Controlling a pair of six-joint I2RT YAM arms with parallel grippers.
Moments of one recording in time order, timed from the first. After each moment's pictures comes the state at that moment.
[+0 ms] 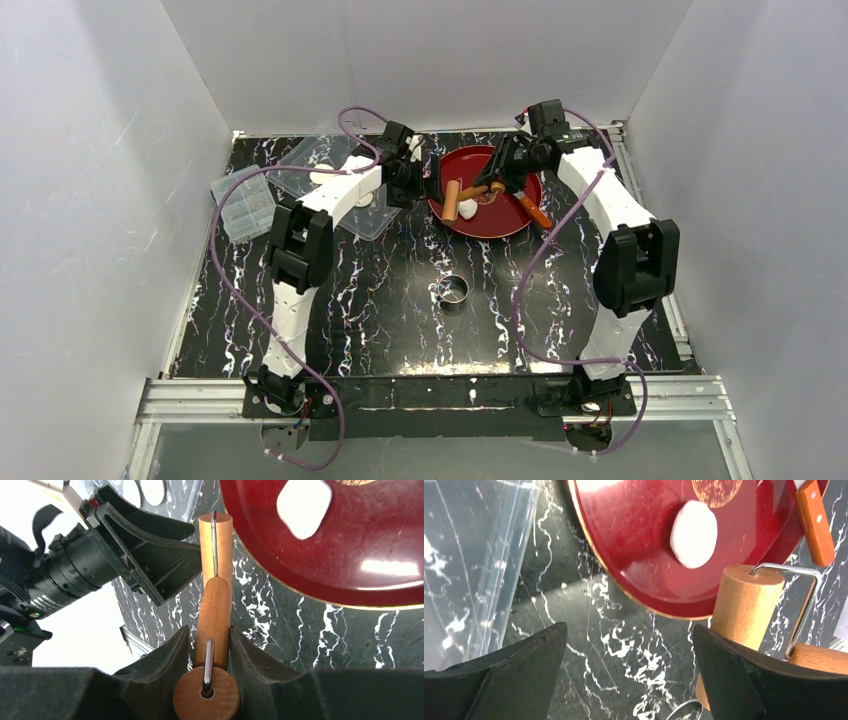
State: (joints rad) left arm -0.46 2.19 1.88 -0.71 0.29 -0.41; right arm 0.28 1.82 1.67 -0.76 -0.52 0.66
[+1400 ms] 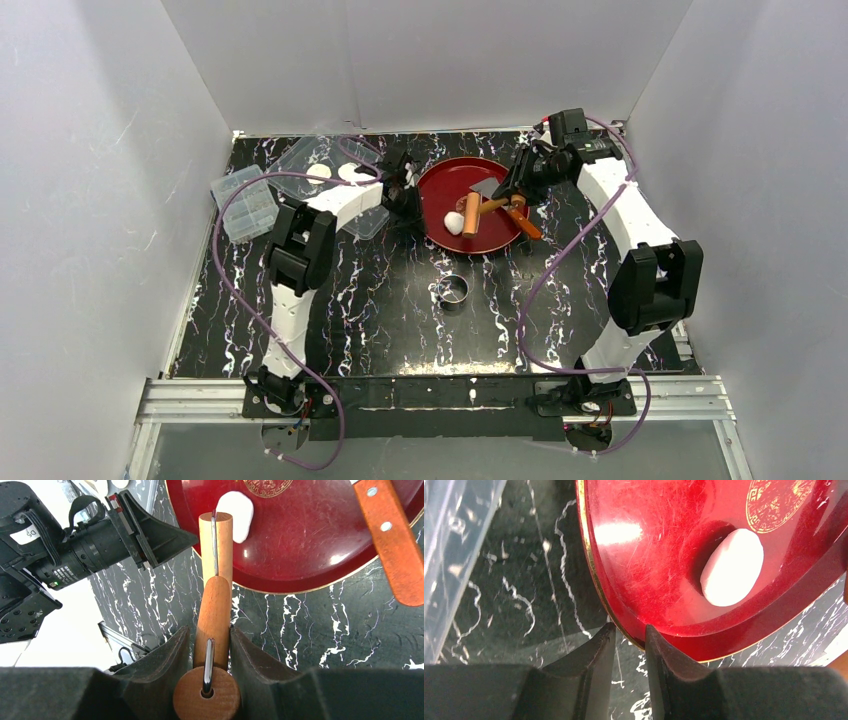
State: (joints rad) left arm -0.47 2.20 1.70 -0.65 0.25 -0.59; right arm 0.21 1.71 1.58 -0.85 -0.49 0.56
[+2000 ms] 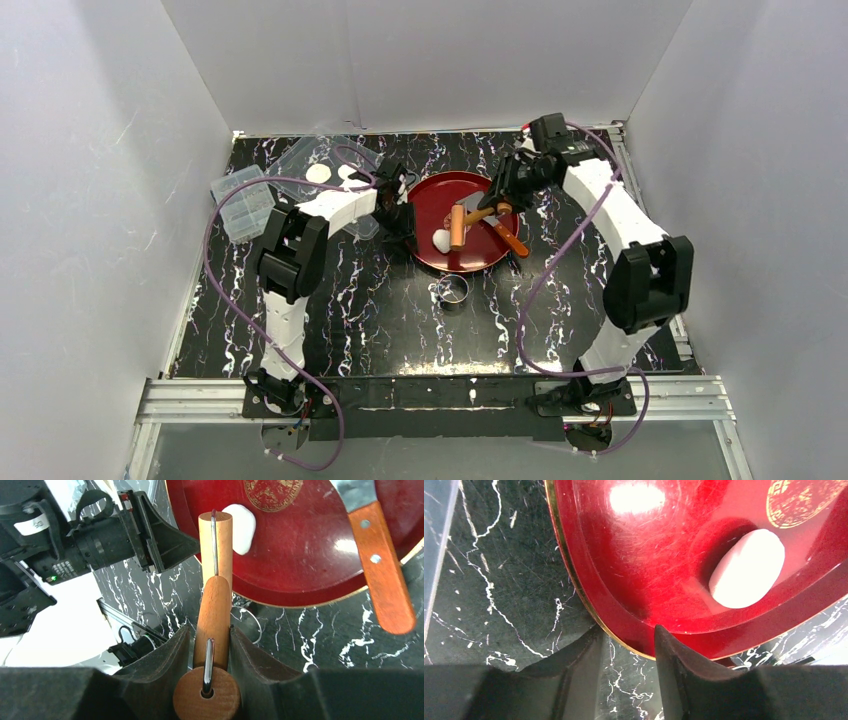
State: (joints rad) left arm -0.47 2.09 1.54 -0.76 0.27 -0.53; right arm 0.28 1.69 1.55 -0.88 -0.52 0.56
